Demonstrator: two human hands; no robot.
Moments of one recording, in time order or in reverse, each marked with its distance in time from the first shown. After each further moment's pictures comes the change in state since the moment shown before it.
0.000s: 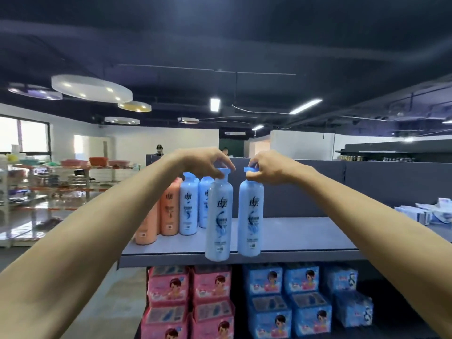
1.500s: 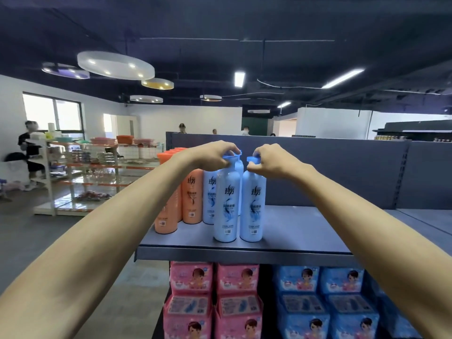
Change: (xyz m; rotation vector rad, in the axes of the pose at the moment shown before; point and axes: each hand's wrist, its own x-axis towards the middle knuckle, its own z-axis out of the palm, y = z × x) left_hand 0.036 -0.103 0.039 -0.006 0.129 -0.119; right_hand 0.102 -0.012 0.106 0.154 0.019 0.047
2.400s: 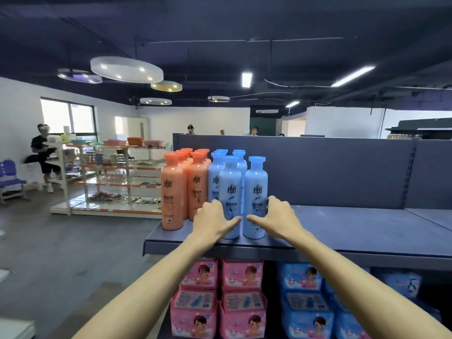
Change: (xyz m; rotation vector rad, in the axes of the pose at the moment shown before) left_hand -0.077 0.007 0.149 0.107 0.355 -0.471; right_hand -0.094 0.021 0.101 0.231 0.017 0.236
